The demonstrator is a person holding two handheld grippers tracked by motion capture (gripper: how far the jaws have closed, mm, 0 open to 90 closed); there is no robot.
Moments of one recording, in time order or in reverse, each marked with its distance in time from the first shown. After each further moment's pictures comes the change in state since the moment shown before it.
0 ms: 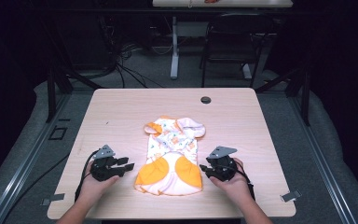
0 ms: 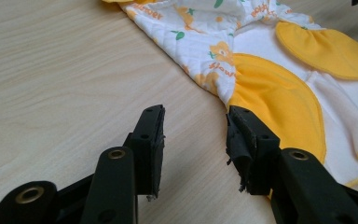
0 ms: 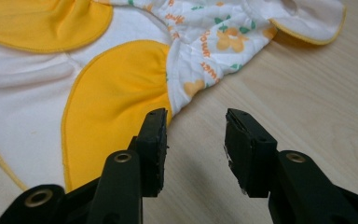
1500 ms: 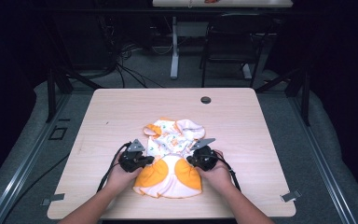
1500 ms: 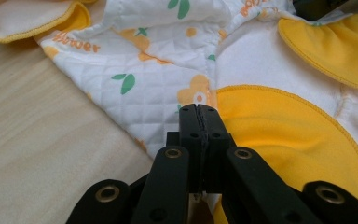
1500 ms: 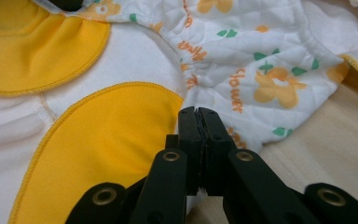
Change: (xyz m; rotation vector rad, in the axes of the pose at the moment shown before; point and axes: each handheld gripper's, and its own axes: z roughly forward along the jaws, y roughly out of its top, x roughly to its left) left arm -0.027 0.032 0.072 0.113 -0.032 0.156; right arm 0.002 0.030 0.063 0.050 0.112 -0.018
